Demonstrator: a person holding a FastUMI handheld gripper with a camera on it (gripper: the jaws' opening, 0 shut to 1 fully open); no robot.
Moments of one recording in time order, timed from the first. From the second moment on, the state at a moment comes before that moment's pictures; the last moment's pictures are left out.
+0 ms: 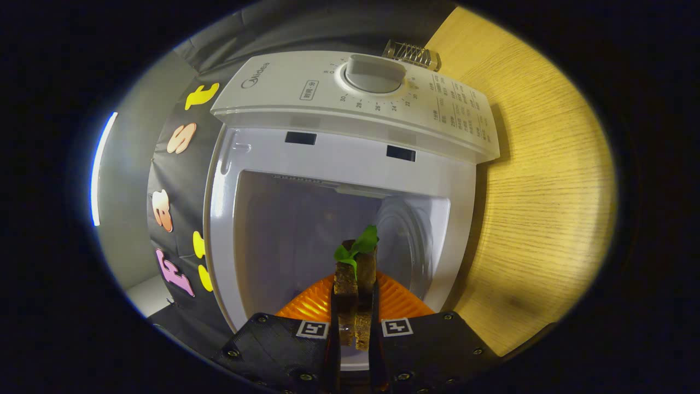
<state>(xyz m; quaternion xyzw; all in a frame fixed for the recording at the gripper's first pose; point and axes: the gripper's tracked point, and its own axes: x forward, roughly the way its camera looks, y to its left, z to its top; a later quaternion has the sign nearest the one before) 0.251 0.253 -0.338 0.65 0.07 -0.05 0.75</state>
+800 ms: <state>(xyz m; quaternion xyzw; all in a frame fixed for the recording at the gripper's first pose) 0.294 0.255 -0.345 0.62 0.09 -0.09 0.77</state>
